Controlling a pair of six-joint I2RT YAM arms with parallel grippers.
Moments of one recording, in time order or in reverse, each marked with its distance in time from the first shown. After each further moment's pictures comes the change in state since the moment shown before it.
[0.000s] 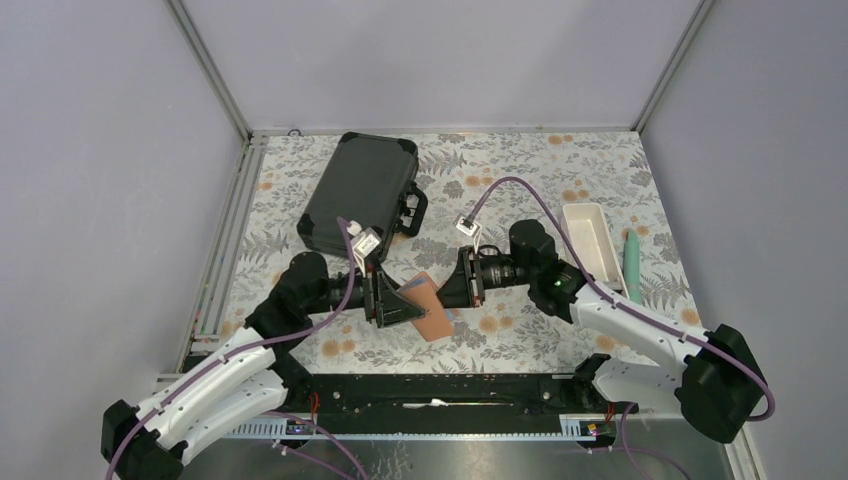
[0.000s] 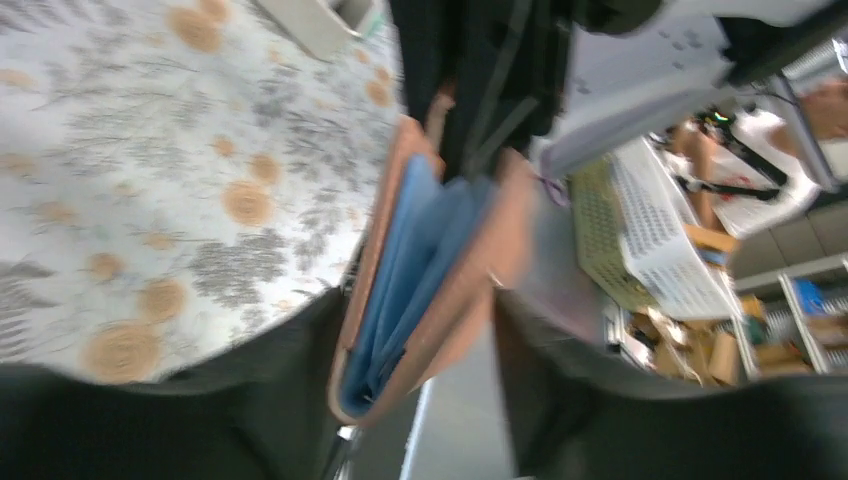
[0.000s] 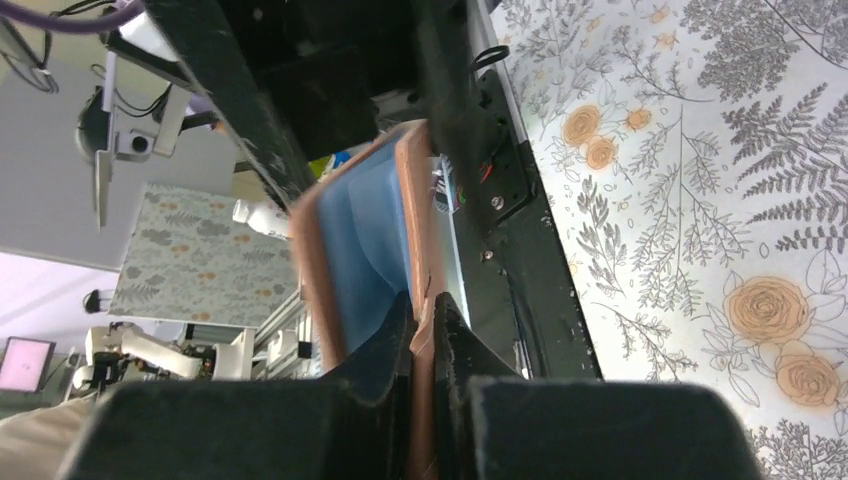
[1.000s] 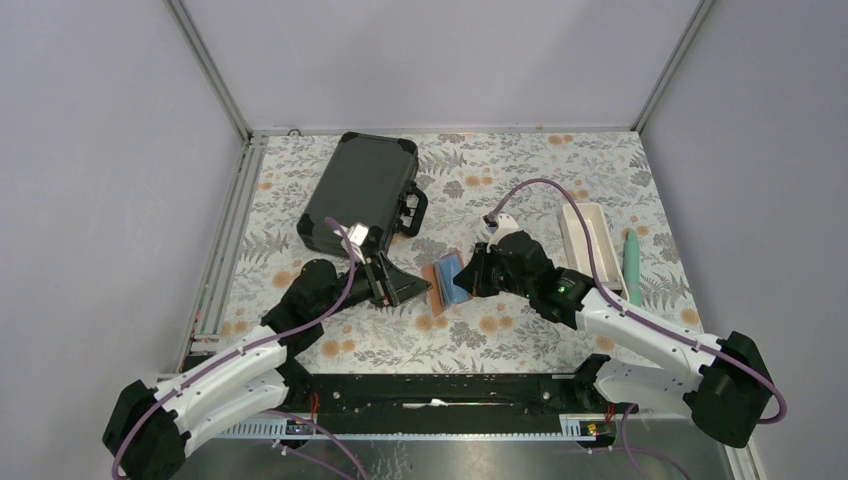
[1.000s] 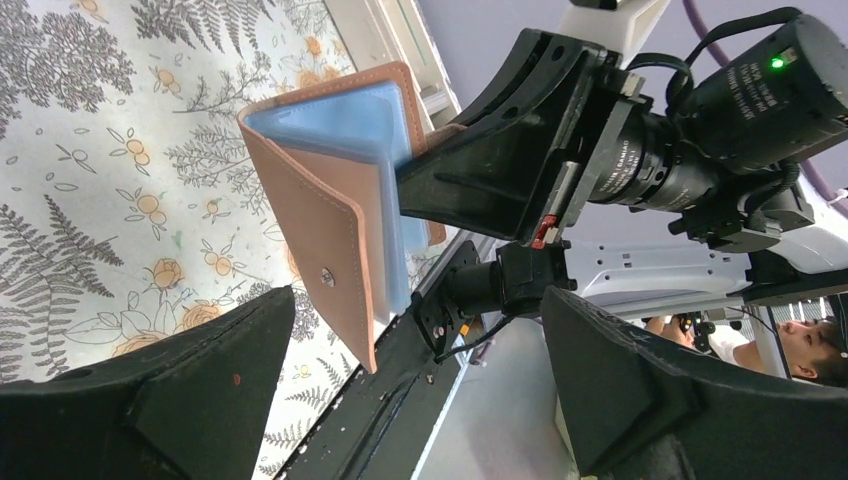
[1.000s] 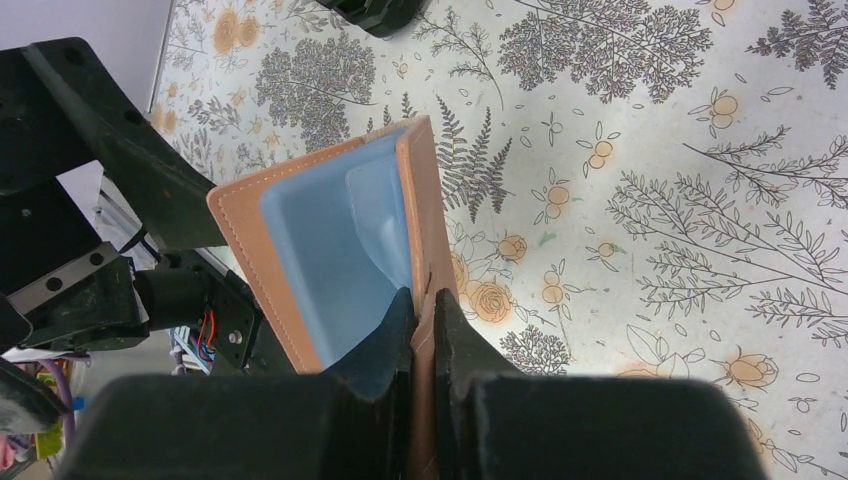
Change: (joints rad) left arm -0.005 0.054 -0.130 0.199 -0.388 -0.277; right arm 0.079 -0.063 0.020 -0.404 0.851 -0.042
